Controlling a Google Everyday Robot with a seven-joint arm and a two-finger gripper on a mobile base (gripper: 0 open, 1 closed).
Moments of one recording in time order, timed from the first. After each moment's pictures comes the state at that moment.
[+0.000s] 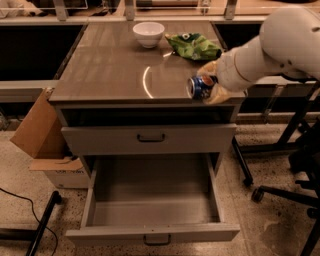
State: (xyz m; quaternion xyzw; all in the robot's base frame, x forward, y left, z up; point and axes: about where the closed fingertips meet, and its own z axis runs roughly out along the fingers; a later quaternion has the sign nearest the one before) arm 0.632 -0.150 0.866 -0.76 0.55 -0.11 0.33
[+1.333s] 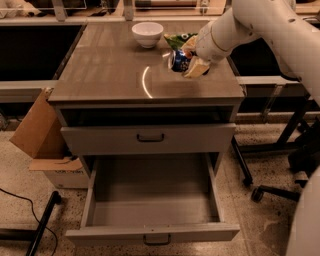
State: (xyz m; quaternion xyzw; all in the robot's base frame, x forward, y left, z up) arm 0.730 -0.102 0.889 -0.71 0.60 -0.04 0.37
